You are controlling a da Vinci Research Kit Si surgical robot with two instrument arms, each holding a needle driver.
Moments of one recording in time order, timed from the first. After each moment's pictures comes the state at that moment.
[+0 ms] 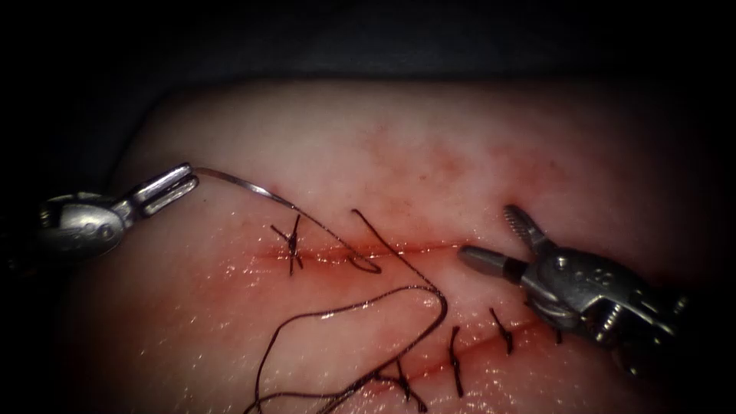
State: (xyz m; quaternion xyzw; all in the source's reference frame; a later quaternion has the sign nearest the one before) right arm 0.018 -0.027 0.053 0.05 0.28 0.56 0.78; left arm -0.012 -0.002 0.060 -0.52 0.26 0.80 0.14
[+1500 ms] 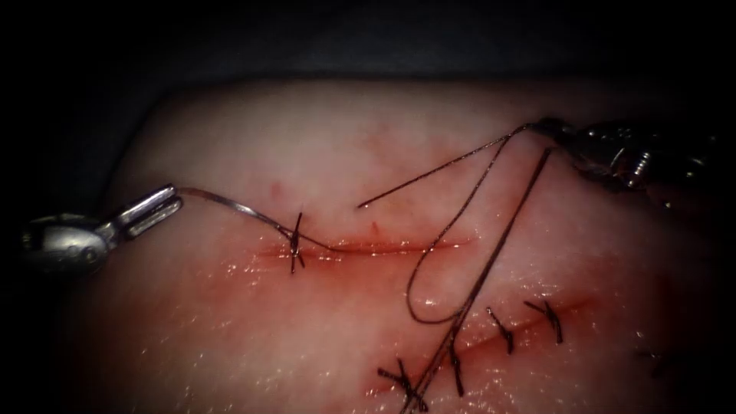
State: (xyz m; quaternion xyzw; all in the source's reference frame) right arm 0.011 -0.007 0.059 -0.07 0.21 0.40 0.89; left arm -0.011 -0.004 0.059 -0.51 0.26 0.81 0.14
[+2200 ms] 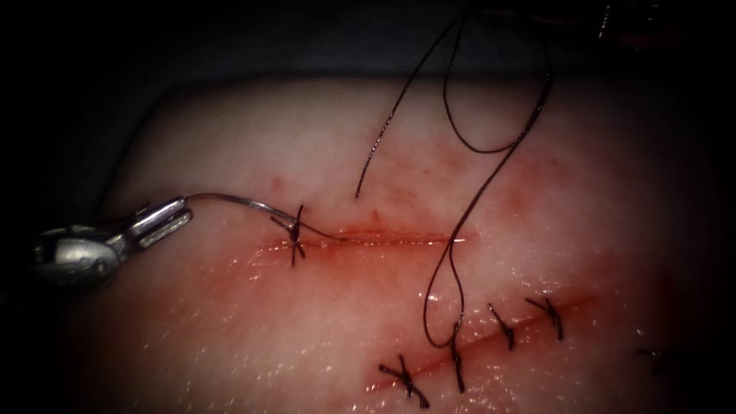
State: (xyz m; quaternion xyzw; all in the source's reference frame) right arm 0.013 0.002 0.065 -0.12 0.37 0.31 0.87; left arm -0.013 -0.006 0.060 -0.52 0.21 0.81 0.13
